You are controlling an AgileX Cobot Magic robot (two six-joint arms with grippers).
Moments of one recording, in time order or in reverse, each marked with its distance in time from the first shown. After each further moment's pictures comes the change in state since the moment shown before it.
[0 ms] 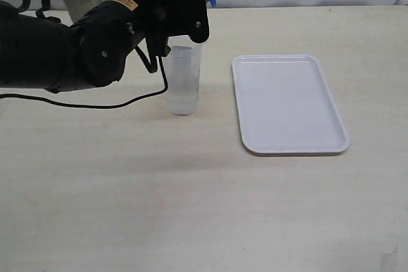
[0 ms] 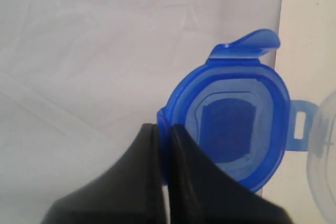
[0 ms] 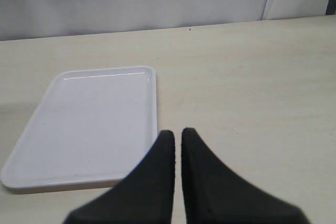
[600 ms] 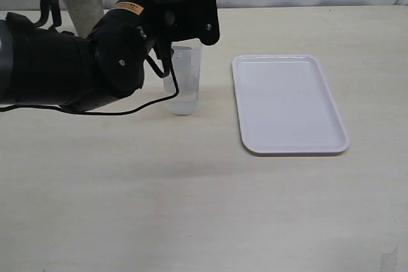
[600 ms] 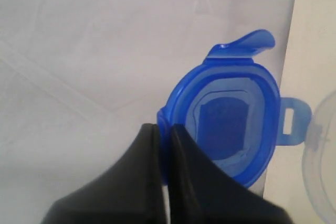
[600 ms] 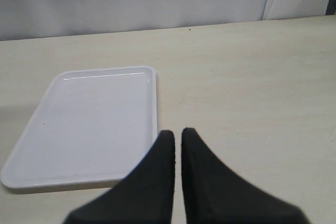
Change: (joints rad) left arm -0.097 0.000 0.000 -0.233 -0.127 0.165; right arm 0.000 0.000 0.000 0.000 0.000 0.000
